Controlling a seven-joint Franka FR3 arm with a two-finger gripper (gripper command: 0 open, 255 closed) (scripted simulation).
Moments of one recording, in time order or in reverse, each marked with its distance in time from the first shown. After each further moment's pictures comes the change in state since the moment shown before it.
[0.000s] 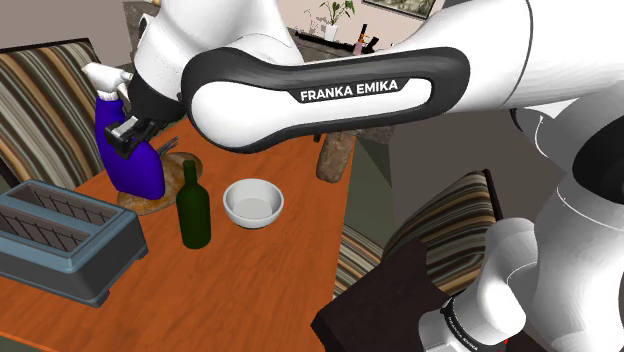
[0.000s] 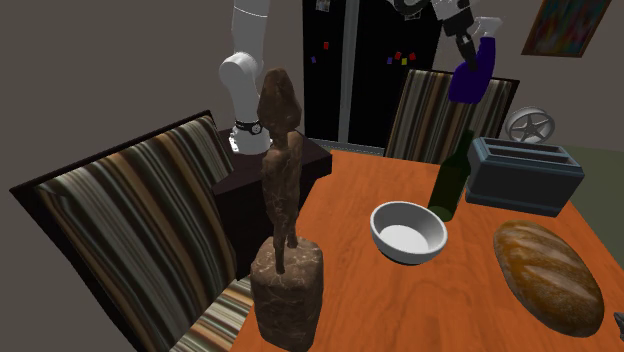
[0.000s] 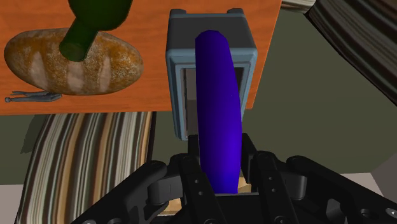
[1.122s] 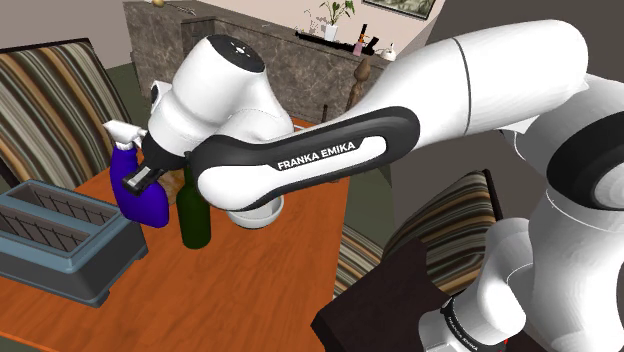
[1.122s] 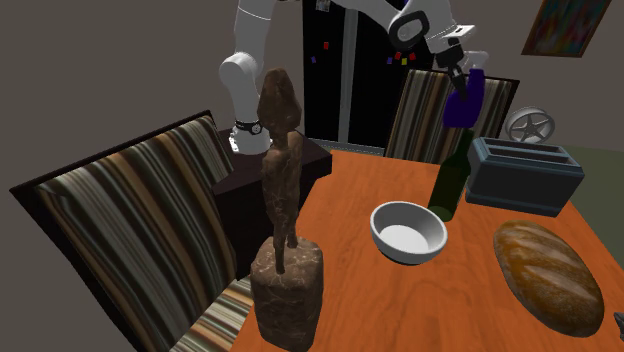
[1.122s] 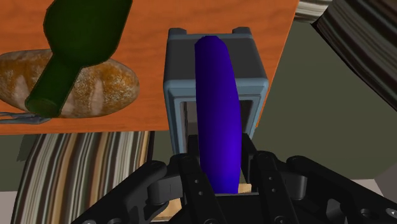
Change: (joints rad) arm -0.003 0.068 0.004 -0.135 0.007 0.203 -0.002
